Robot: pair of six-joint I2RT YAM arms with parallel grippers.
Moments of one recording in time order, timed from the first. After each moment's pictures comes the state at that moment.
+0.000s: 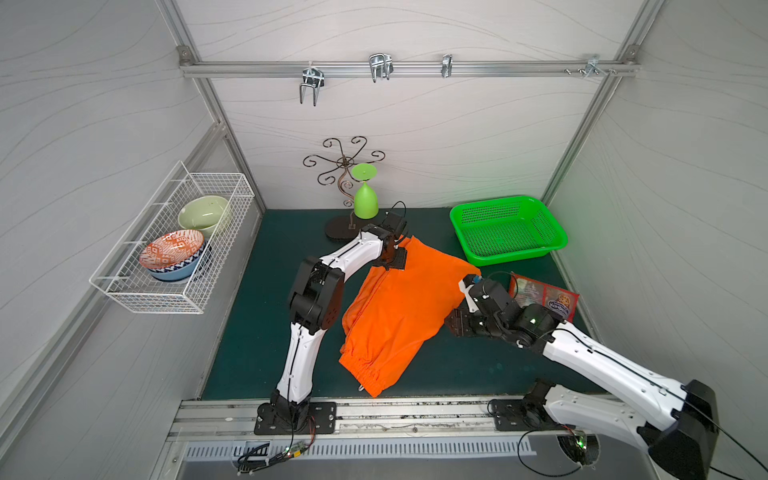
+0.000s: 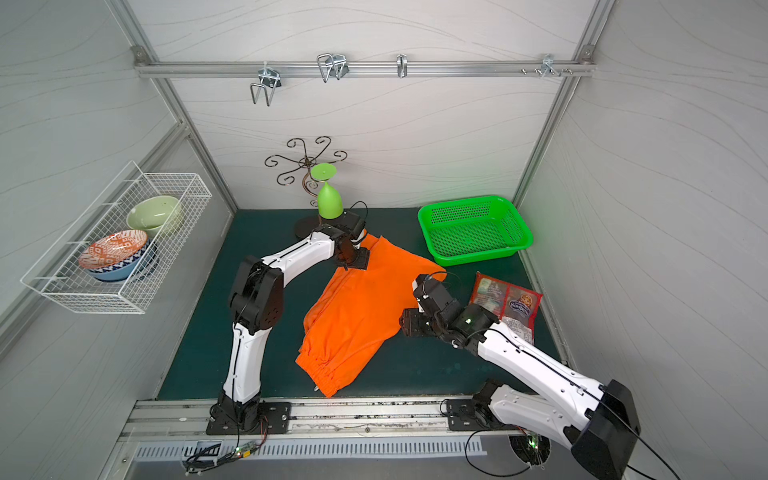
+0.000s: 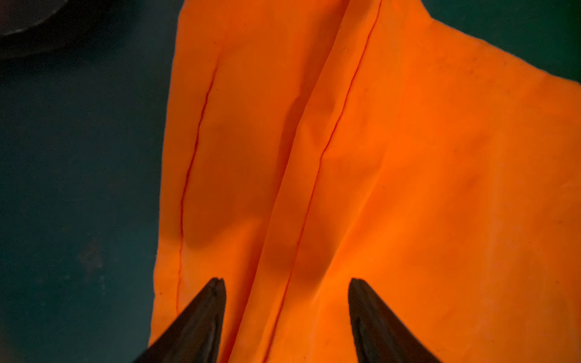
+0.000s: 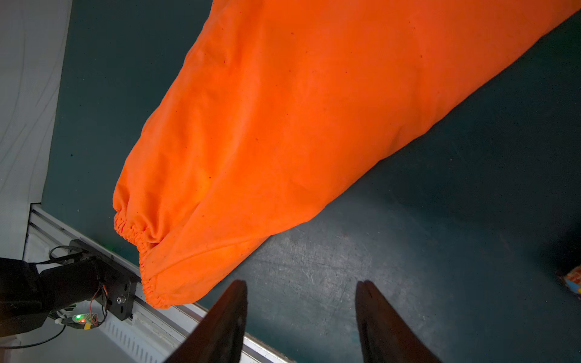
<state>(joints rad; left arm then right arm) -0.51 2.19 1.79 -0.79 -0.01 -0.31 0.84 1.00 0.78 -0.71 -0.03 0.63</state>
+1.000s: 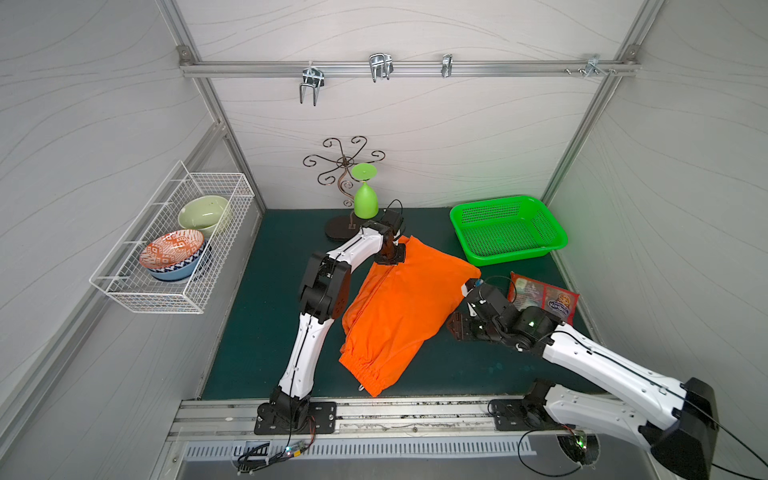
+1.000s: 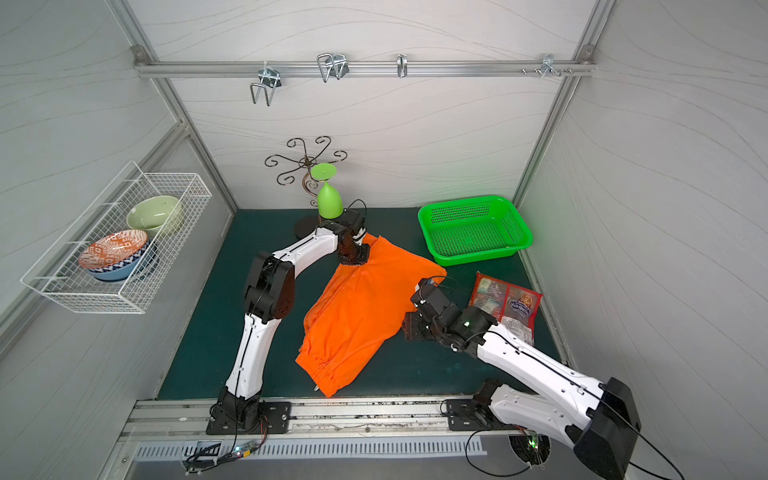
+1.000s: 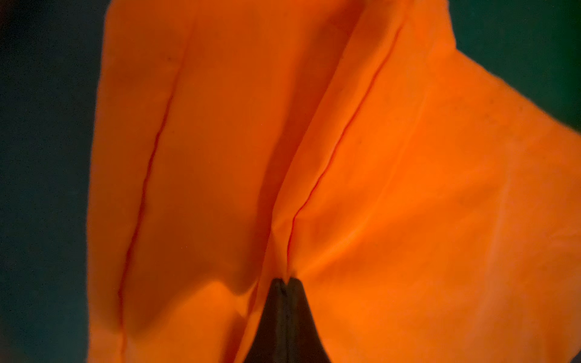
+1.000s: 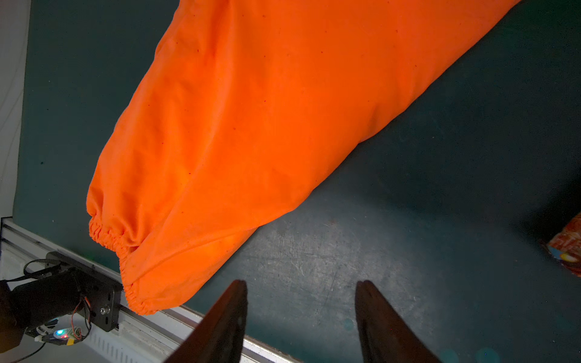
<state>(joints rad) -0.46 2.35 1.96 -0.83 0.13 -0.34 0.88 1.00 0.78 -0.75 0.03 0.69</state>
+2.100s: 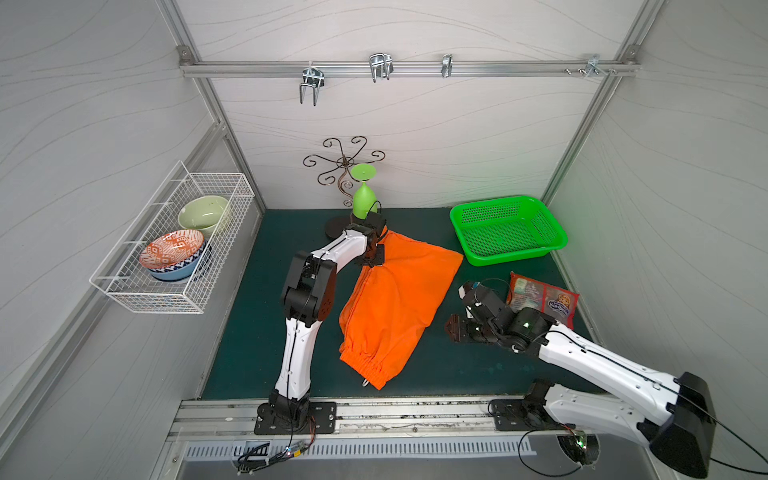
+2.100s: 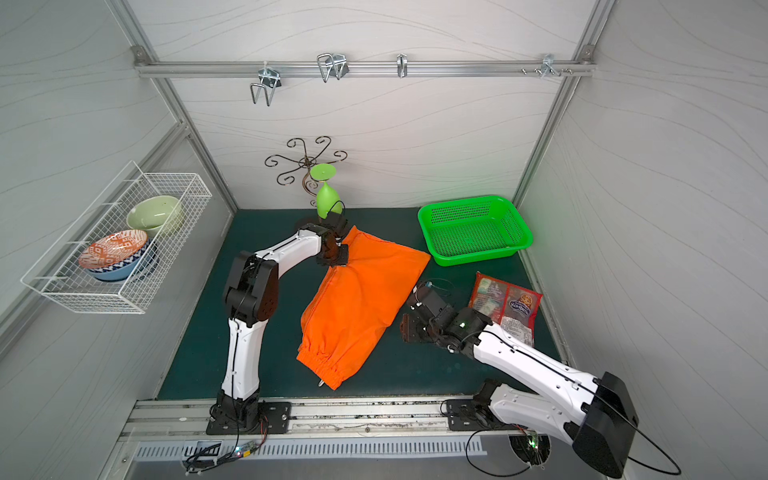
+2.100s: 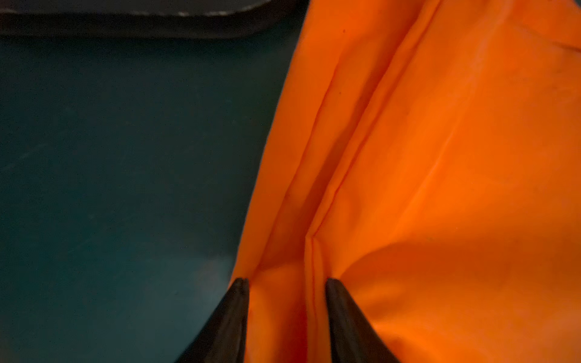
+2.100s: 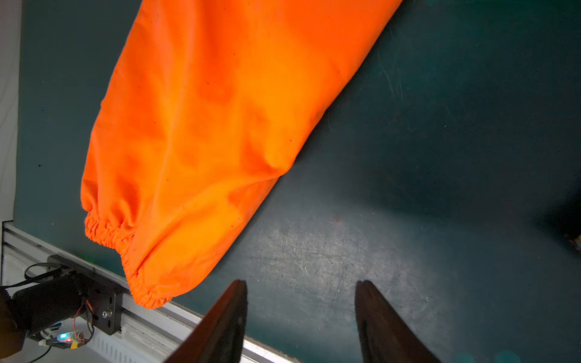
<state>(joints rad) -0.37 2.16 1.72 -0.77 -0.12 -0.39 0.90 1.04 0.76 -0.71 0.03 0.74</state>
